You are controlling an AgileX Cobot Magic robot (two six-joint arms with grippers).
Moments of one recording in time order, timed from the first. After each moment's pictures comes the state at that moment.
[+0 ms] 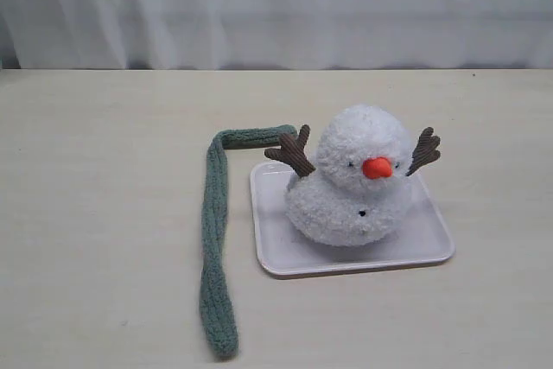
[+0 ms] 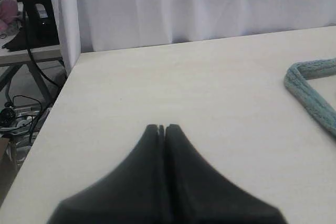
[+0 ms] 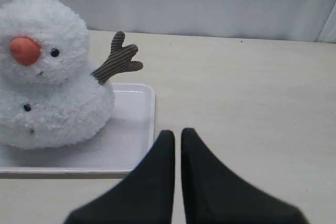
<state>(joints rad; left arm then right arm) -0.03 0.00 0.00 0.01 0.32 0.10 0.07 0.00 0.00 -0.12 0.34 0.06</state>
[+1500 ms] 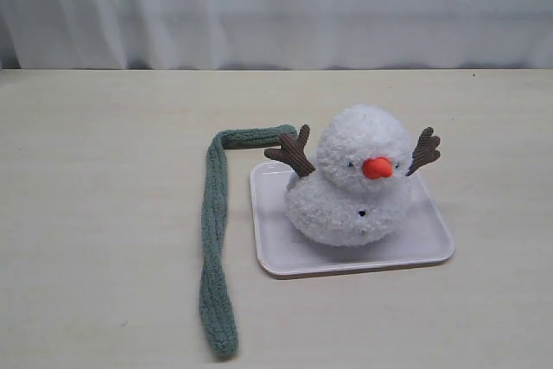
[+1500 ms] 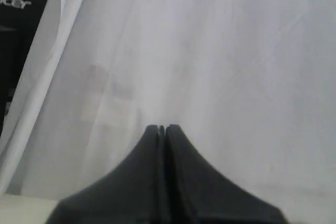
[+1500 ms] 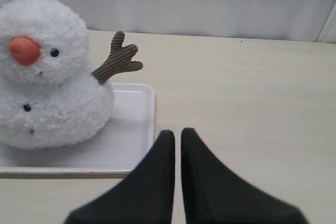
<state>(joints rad) -0.04 0.29 -0.30 0.39 -0.14 -0.63 0.07 0.00 0.00 -0.12 0.34 0.06</state>
